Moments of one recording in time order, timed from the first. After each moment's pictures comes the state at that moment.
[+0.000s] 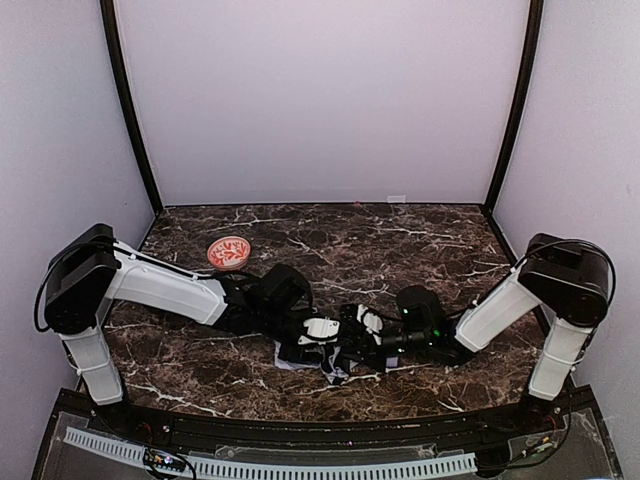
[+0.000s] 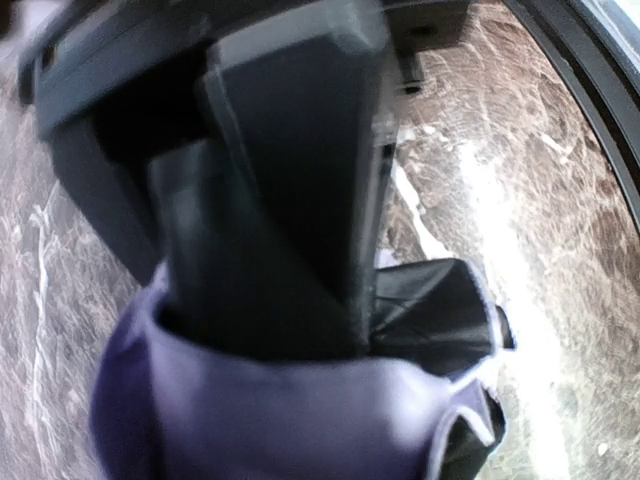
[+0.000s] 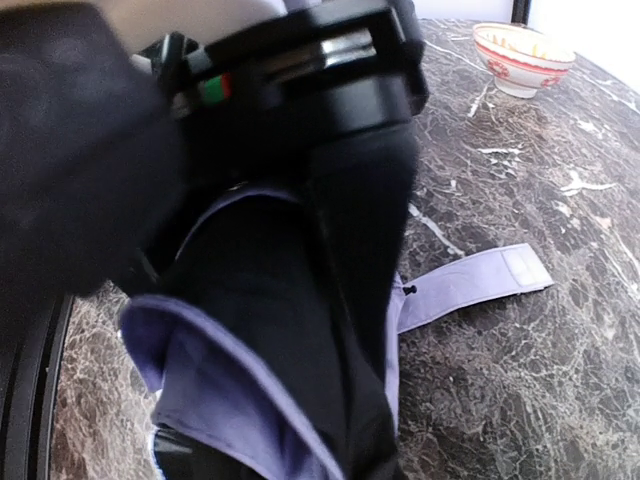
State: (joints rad) left arm -1.01 1.81 0.99 -0.09 0.29 0.74; right arm 0.94 1.79 0.52 0.80 -0.47 -0.13
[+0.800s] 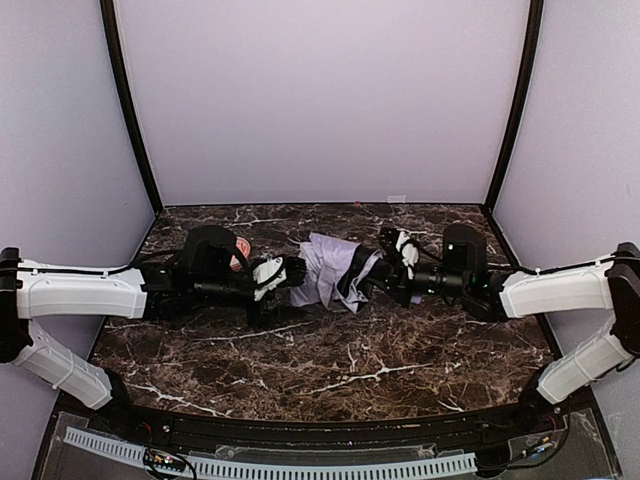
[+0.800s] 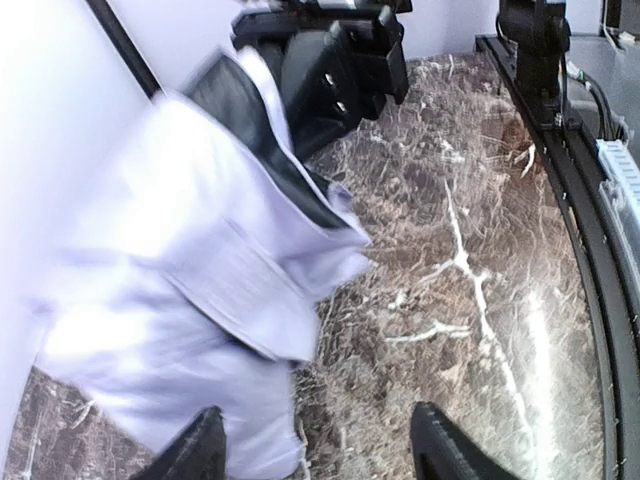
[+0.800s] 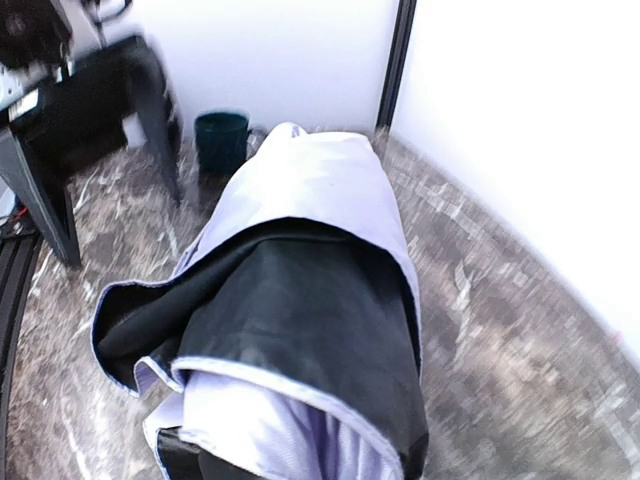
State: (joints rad) left arm -0.89 1.34 0.80 0.06 0.31 0.49; right arm 0.72 1.42 0.61 0.54 -0.46 -0.24
